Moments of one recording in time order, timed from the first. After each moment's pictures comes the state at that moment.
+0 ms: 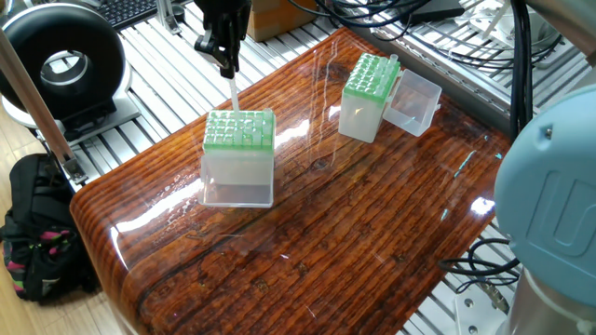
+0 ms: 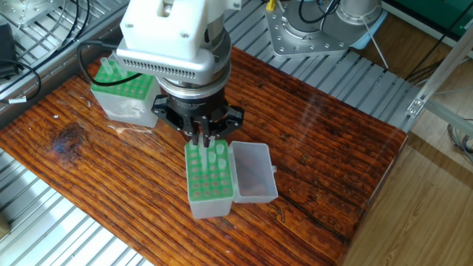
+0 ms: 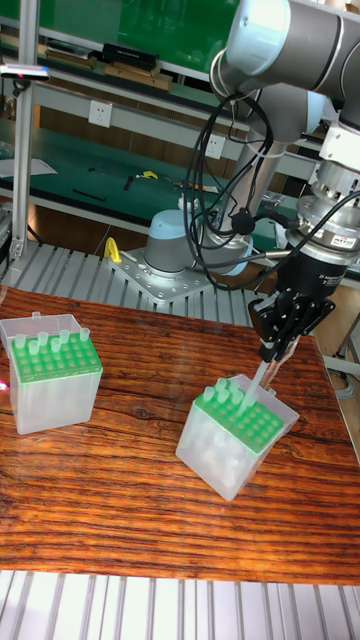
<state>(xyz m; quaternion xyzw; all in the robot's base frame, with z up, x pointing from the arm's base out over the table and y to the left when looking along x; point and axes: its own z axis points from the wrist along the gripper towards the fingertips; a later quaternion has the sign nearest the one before) 0.597 0.130 0.255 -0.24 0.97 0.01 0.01</state>
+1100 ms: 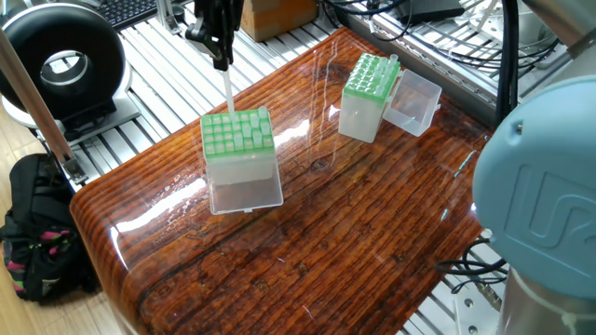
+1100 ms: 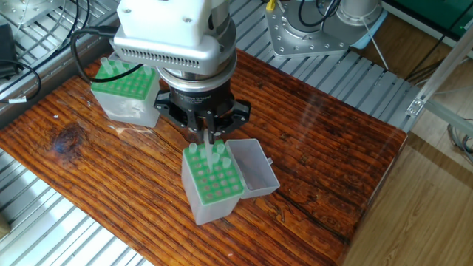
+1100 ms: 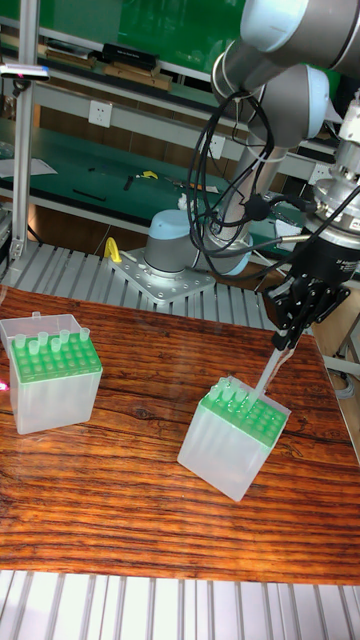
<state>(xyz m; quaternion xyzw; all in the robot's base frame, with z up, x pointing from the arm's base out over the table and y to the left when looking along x) 0.594 0.137 0.280 -0.24 0.97 0.00 0.00</state>
